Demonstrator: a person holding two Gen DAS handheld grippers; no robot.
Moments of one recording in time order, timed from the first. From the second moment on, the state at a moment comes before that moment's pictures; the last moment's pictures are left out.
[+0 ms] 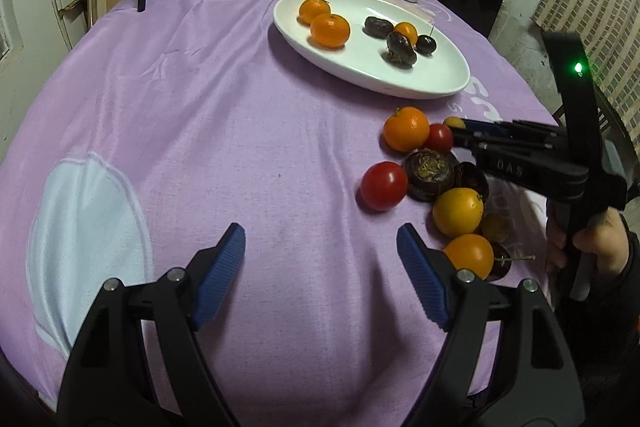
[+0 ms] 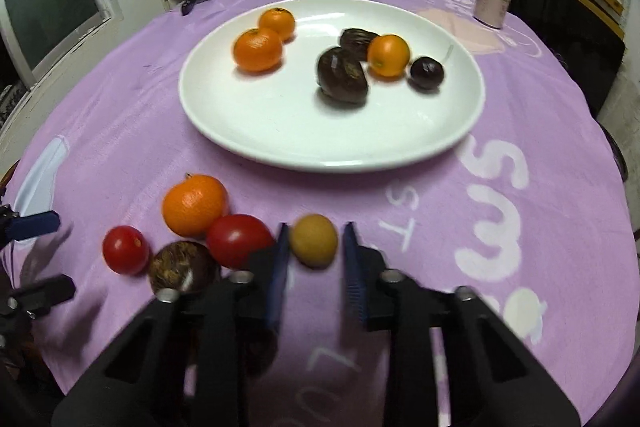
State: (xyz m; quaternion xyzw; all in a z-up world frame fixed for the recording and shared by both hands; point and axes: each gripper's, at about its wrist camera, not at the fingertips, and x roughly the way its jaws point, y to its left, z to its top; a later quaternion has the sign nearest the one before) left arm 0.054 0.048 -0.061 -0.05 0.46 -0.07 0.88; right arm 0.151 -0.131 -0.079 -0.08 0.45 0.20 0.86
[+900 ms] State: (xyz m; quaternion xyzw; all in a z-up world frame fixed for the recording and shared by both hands) left arm 0.043 -0.054 -0.077 0.05 0.49 -0.18 0.85; right arm 0.075 -0.209 -0.045 0.03 0.43 0.19 0.88
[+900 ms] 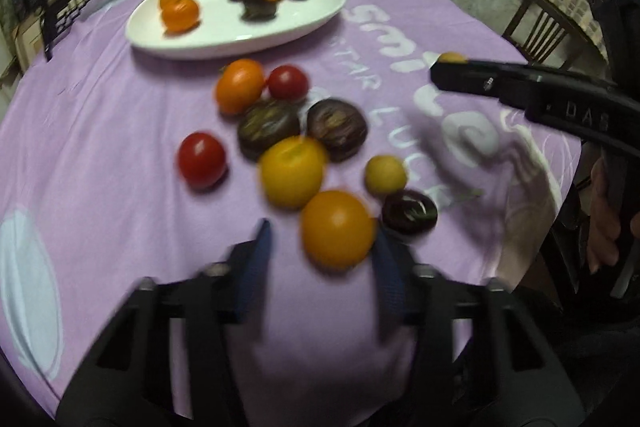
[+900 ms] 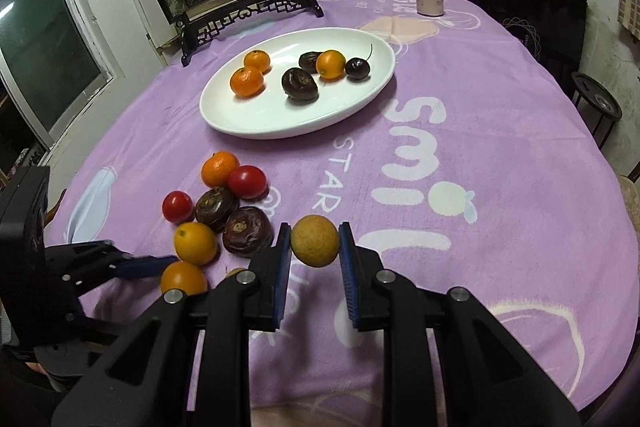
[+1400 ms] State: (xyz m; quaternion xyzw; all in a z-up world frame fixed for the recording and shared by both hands) left arm 0.048 -0.028 -0.052 0.01 0.47 -0.18 0.87; right arm 0.075 -0.192 -0.039 0.02 0.42 0.21 0.88
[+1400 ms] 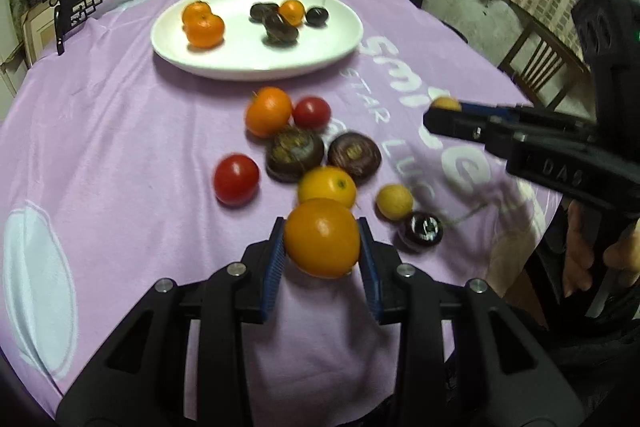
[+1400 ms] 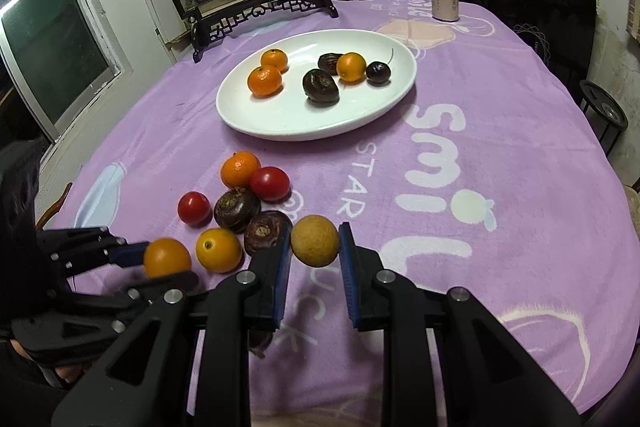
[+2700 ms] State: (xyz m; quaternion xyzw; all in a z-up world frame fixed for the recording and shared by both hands) left arm 0.255 -0.004 0.014 -0.03 0.42 -0.10 0.90; right arm 0.241 -0.168 -0.019 0.01 0.42 0.16 0.89
